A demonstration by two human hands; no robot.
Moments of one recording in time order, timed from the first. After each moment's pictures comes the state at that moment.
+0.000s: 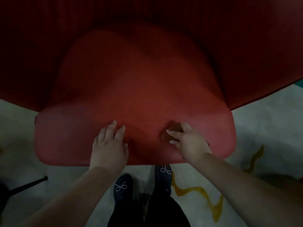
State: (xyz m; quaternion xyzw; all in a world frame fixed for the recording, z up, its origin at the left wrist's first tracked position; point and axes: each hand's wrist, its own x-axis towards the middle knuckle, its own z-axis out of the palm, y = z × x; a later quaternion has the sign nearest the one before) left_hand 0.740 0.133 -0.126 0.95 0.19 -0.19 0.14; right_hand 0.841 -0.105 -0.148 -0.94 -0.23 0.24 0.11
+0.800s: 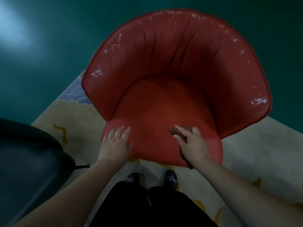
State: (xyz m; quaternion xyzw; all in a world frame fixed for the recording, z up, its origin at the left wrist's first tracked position) left_hand 0.688 0.179 0.126 0.96 0.22 -0.15 0.09; right_hand 0.818 -0.054 0.110 -0.91 -0.14 0.19 0.34
